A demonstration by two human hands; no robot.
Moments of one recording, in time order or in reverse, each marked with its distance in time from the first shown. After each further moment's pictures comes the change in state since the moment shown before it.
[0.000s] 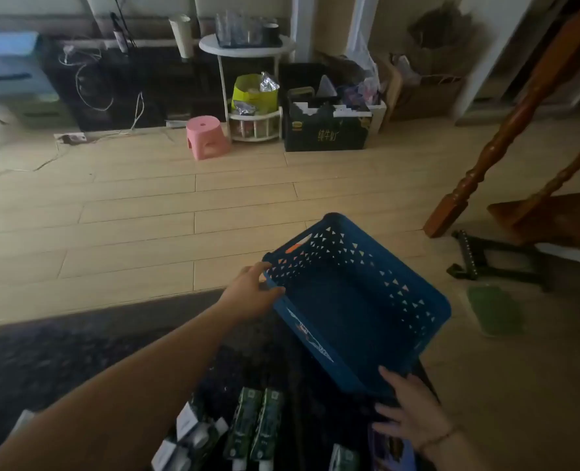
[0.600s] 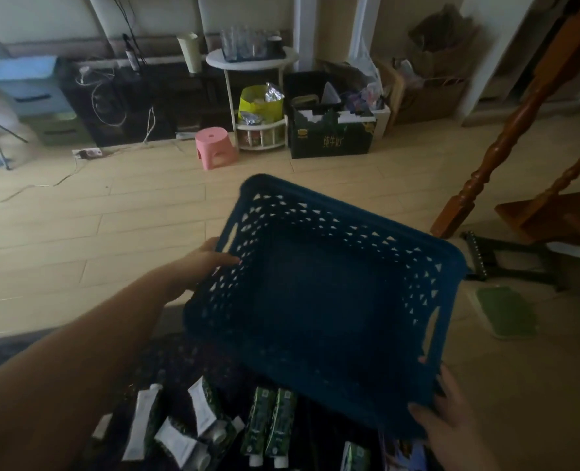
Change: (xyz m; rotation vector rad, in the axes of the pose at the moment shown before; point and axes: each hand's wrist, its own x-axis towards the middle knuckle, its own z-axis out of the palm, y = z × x) left_hand -0.025 -0.001 -0.122 -0.439 -0.136 -0.261; right_hand -0.072 0.021 -0.017 -0.092 -0.043 -0.588
